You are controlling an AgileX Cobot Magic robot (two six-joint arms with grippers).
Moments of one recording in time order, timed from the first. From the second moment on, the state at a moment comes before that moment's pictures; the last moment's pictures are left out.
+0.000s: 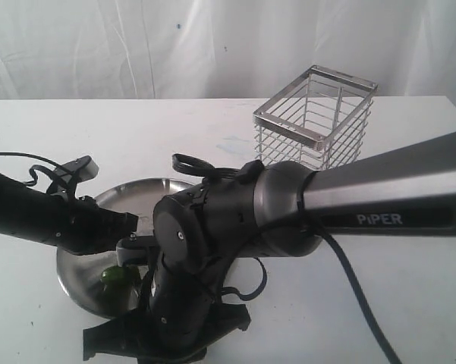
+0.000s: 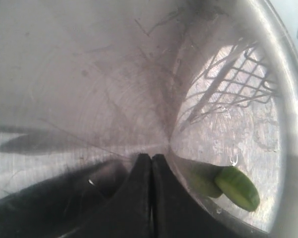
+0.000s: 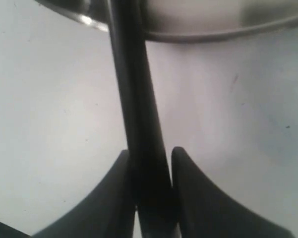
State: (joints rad) left arm -0.11 1.85 -0.78 -1.50 0.51 1.31; right arm 1.00 1.94 -1.20 0.33 0.76 0.45
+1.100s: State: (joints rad) left arm -0.02 1.47 -0.90 -1.49 0.50 1.20; right arm 0.90 1.81 -1.26 0.26 0.86 0.38
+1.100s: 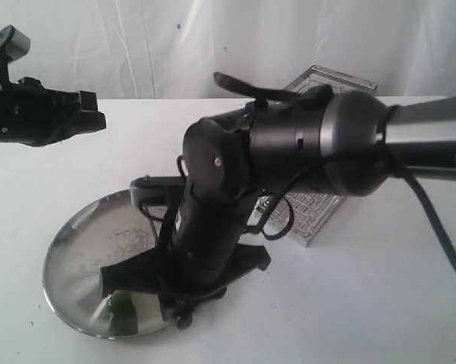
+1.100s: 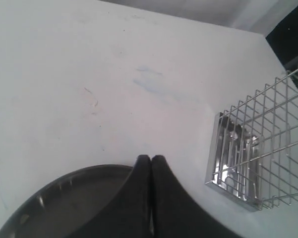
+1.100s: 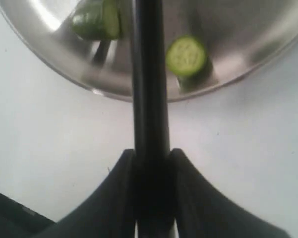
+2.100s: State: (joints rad) left arm 0.00 1.34 -0.74 -1.43 0.51 1.15; right arm 0.80 2.12 -1.47 0.86 0.60 0.06
